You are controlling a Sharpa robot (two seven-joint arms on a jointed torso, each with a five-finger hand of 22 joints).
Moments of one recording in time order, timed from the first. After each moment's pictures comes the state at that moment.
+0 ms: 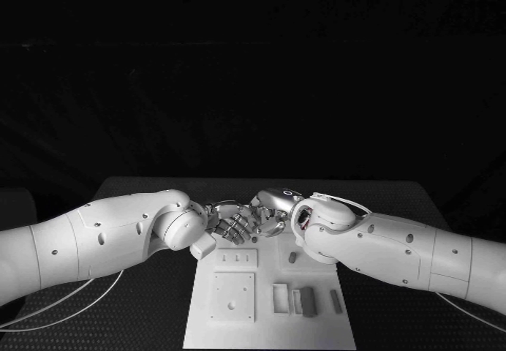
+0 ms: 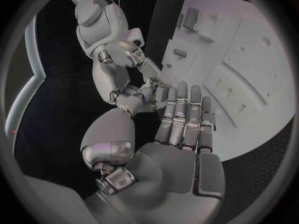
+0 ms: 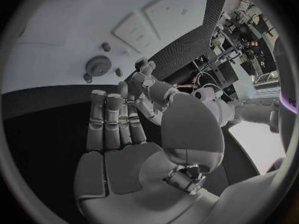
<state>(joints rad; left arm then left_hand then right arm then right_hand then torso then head) 1.35 -0.65 -0.20 1.37 -0.25 -0.12 -0.35 0.75 -0.08 0.57 -0.20 0.41 0.94 0.12 0.32 0.60 1.05 0.10 0.36 0.46 0.74 0.13 0.81 0.57 0.01 0.48 0.06 0.43 1.31 1.23 -0.51 -0.09 1.35 -1.48 -0.26 -0.18 1.12 -0.19 0.85 -0.18 0.05 1.01 0.08 0.35 0.55 1.03 0.05 0.63 0.34 1.11 -0.06 1.16 0.86 0.25 1.01 0.02 0.96 1.31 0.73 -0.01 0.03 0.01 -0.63</state>
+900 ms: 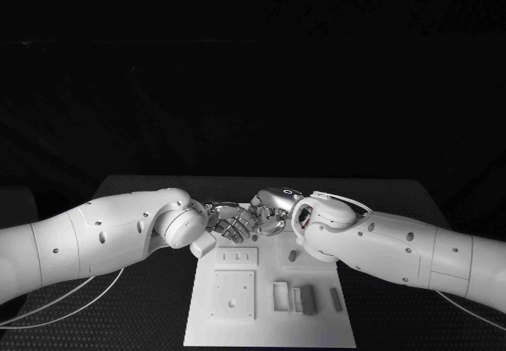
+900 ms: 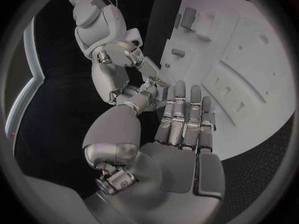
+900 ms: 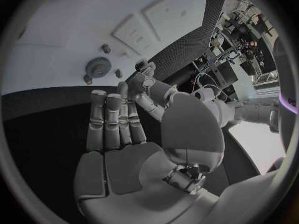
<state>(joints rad) 1.35 -0.65 -0.19 1.37 -0.27 -0.12 -0.36 0.90 0.02 0.59 -0.16 0.18 0.98 0.11 0.32 0.61 1.08 0.06 0.39 0.44 0.75 0.12 0.83 0.55 0.01 0.48 0.06 0.43 1.31 1.23 -0.51 -0.09 1.35 -1.48 -0.25 -0.17 1.12 -0.19 0.85 -0.18 0.05 1.01 0.08 0.35 0.55 1.03 0.05 0.62 0.34 1.11 -0.06 1.16 0.86 0.25 1.01 0.02 0.96 1.31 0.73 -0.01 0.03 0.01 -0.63</state>
